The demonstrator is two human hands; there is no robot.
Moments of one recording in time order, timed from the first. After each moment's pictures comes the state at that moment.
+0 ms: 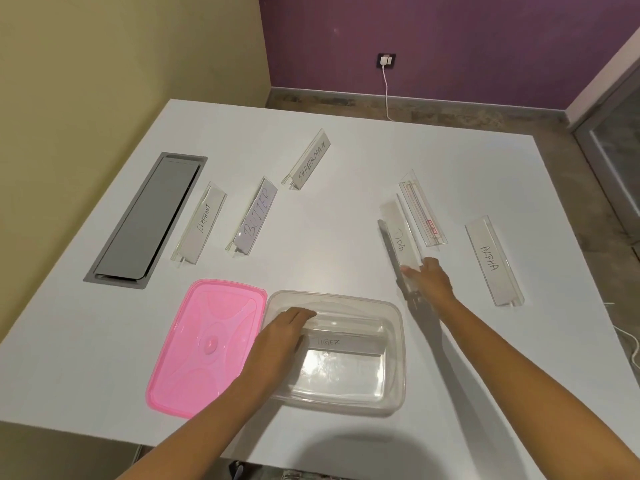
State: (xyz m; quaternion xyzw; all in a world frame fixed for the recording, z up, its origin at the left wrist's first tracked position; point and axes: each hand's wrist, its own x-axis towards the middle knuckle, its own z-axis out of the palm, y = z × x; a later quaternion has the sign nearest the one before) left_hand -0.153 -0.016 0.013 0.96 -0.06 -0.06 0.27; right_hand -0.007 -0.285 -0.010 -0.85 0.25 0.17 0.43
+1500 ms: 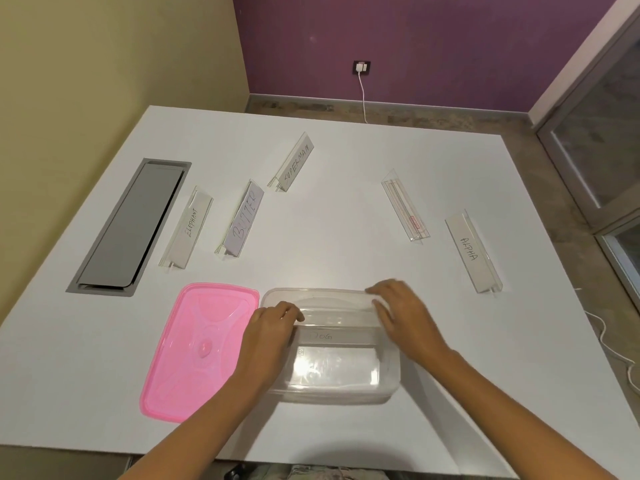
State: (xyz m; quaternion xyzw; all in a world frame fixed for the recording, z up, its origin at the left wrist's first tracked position) left_hand -0.155 -0.008 0.019 0.97 -0.09 0.00 0.21; right_hand -0.111 -0.257 0.024 -0.95 -0.18 -0.03 0.26
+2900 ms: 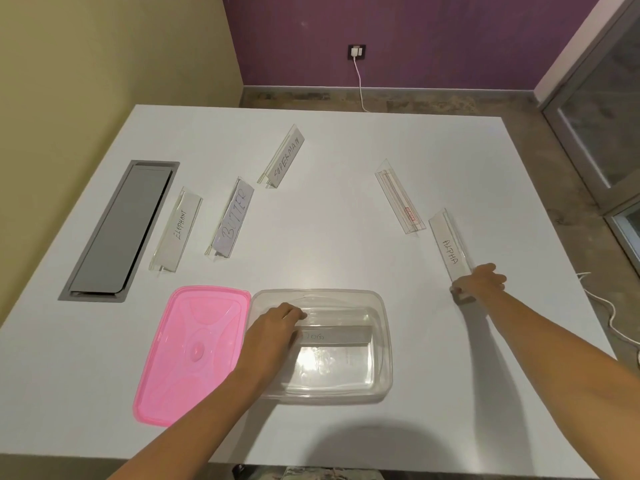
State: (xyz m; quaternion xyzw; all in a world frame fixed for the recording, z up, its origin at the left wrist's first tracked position) left_hand -0.143 -0.027 0.007 0.97 -0.09 -0.09 0.20; right_hand -0.003 -0.412 -0.046 -0.87 0.41 0.20 0.17
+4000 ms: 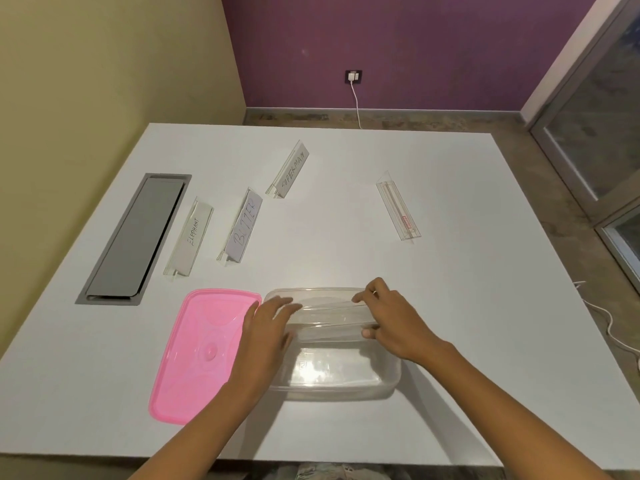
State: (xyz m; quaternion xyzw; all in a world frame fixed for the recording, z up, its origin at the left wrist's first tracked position) left_hand -0.166 0.001 0.017 0.97 -0.08 0.03 0.22; right_hand -0.121 -0.241 0.039 -0.95 -0.18 0.14 0.19
